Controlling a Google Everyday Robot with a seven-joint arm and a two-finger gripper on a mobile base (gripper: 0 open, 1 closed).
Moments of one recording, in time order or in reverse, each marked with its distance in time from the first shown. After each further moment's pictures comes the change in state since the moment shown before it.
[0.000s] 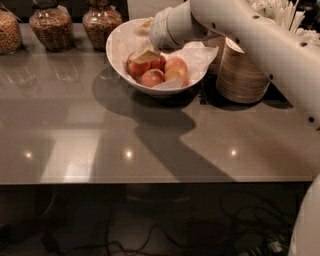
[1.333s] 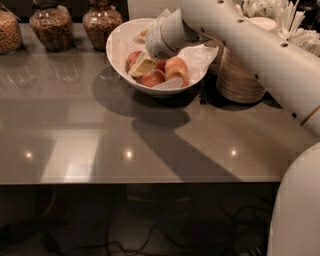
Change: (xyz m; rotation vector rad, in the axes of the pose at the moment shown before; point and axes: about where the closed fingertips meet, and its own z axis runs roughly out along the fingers) arm 0.015 0.019 0.025 -0.088 0.043 0.036
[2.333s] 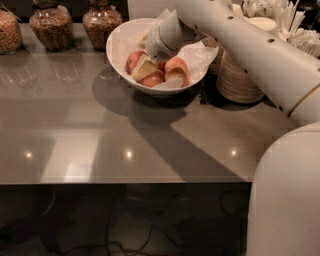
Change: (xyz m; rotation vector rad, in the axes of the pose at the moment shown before) arm 0.019 0.003 0.012 -0.069 0.077 0.080
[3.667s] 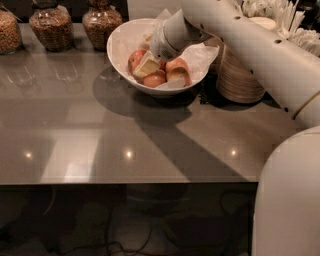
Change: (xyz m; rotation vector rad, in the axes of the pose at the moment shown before) arm 0.004 -0.001 -0.010 0.002 -0.019 0.026
